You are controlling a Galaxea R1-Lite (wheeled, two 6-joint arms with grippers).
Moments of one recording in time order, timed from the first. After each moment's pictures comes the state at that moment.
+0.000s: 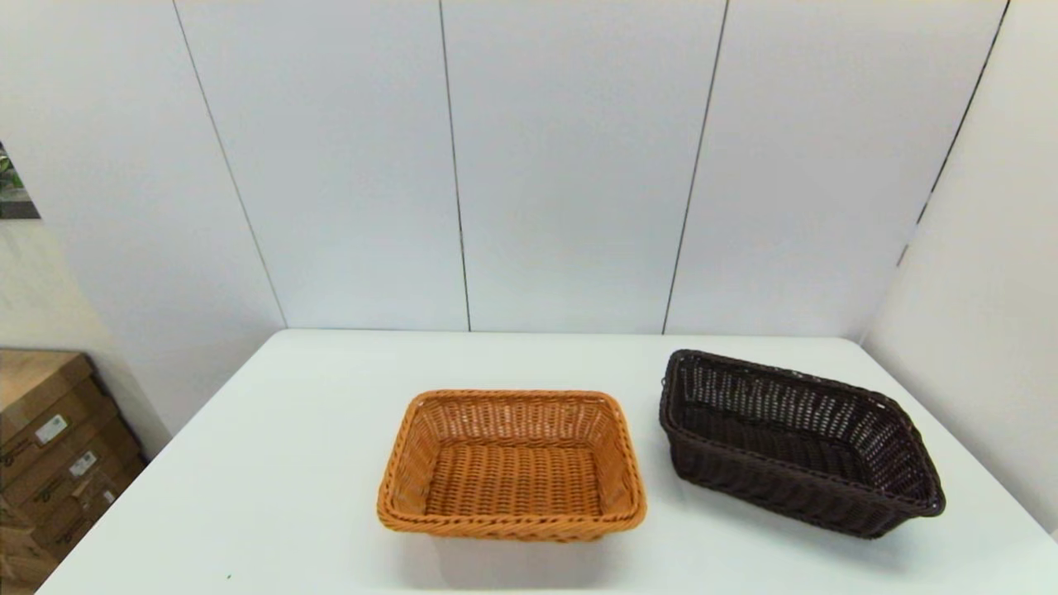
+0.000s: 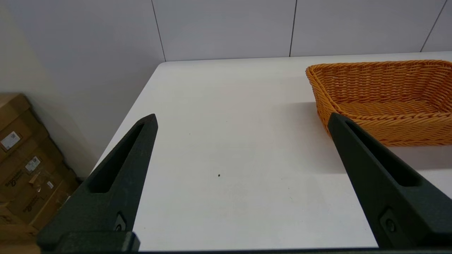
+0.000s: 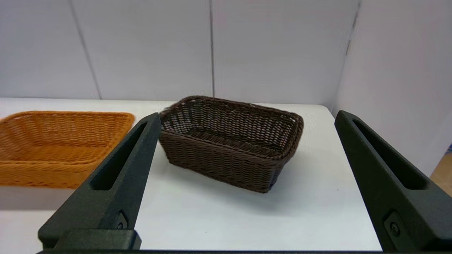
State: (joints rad) left arm -0.01 0.00 0.00 0.01 0.00 0.02; right arm -0.01 0.00 -0.19 0.07 0.03 0.01
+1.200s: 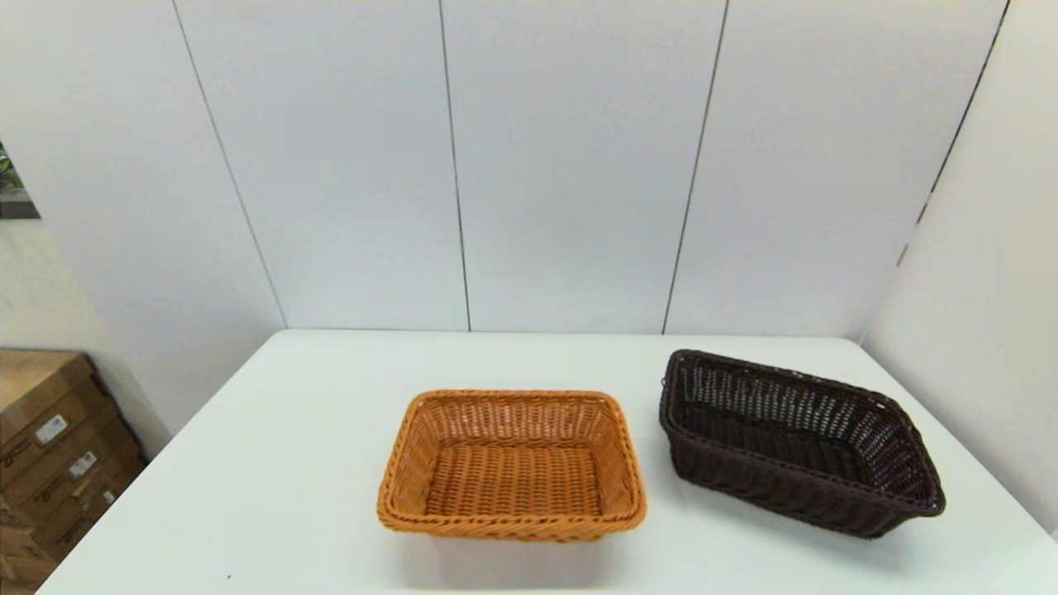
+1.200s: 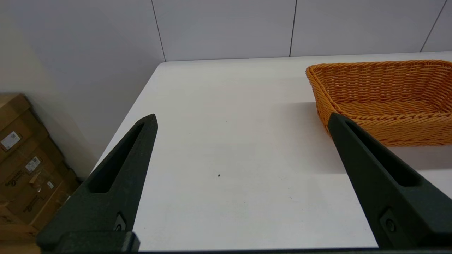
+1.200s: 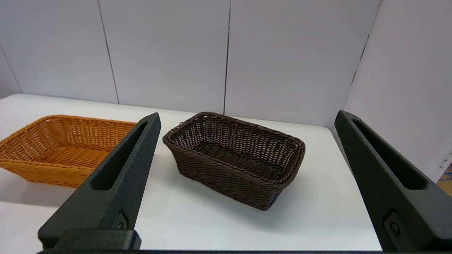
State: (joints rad) left arm -0.01 0.00 0.00 0.01 0.00 0.02; right arm 0.00 0.13 -0.45 0.20 0.08 -0.04
